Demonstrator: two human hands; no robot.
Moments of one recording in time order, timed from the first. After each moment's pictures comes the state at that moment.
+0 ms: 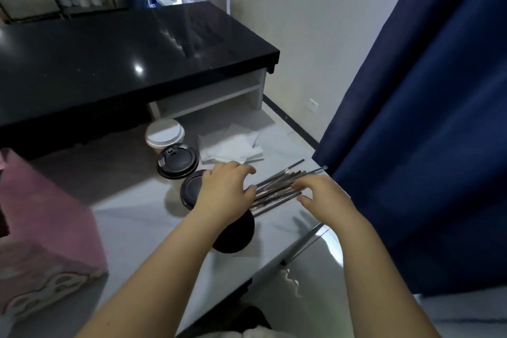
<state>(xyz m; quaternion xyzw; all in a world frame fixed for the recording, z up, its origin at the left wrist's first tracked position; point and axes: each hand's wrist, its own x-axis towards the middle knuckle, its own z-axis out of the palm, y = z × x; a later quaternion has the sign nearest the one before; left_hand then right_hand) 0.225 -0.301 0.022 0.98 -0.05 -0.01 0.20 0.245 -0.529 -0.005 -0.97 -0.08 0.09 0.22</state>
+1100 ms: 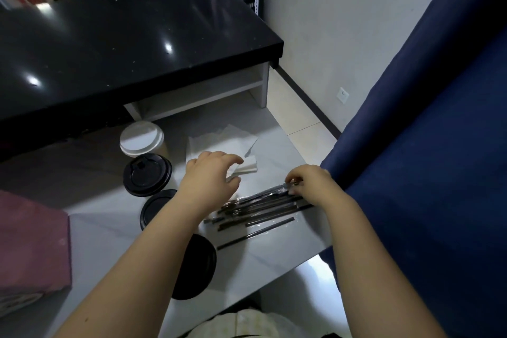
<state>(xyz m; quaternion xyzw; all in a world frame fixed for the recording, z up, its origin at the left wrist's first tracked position) 0.313 -0.330 0.013 0.98 0.04 -0.04 0.17 0.391 -0.559 -0.053 -0.94 -0.12 0.21 0.22</state>
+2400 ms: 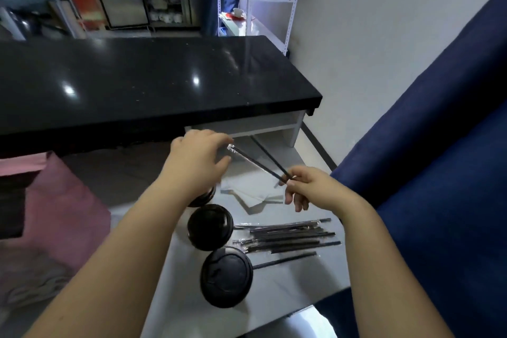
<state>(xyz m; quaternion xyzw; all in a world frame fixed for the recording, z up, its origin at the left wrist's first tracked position) 0.281 -0.240 0.106 0.98 0.07 0.11 0.16 0.371 -0.482 0.062 -0.82 -0.20 0.31 0.43</state>
